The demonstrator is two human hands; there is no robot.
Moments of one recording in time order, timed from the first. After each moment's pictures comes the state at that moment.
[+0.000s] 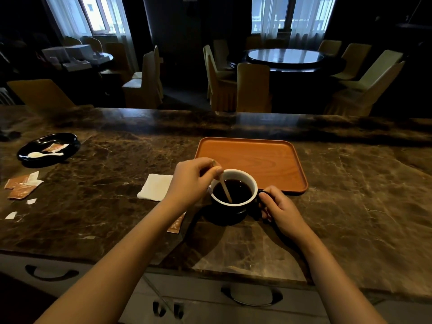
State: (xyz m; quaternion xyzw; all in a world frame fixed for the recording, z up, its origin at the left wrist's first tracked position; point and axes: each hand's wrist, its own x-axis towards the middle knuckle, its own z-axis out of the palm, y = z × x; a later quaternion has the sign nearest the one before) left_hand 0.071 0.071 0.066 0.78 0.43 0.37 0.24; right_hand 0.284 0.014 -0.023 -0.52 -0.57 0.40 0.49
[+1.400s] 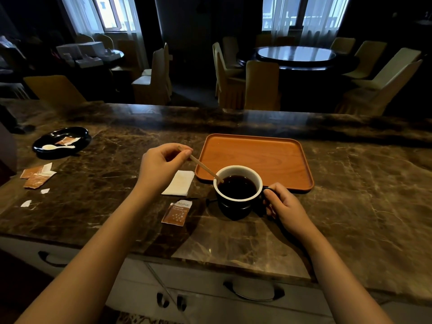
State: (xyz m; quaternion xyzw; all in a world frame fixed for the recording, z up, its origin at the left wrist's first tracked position) left_hand 0.019 0.084 0.070 0.70 0.49 0.47 0.23; right_hand 0.284 0.015 -0.023 -0.52 -0.56 0.41 0.50
